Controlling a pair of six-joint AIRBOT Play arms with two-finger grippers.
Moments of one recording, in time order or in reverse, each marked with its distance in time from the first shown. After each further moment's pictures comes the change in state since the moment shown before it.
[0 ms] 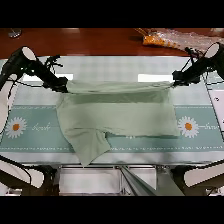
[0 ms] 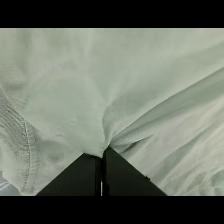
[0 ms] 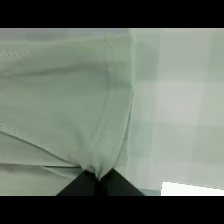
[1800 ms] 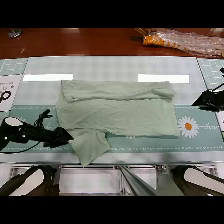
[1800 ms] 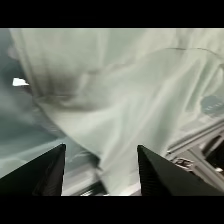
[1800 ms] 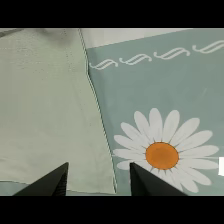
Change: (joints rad) left arm 0.271 0.681 -1.220 -0.341 0.178 0.166; right arm -0.364 0.435 -0.469 0.154 0.120 -0.179
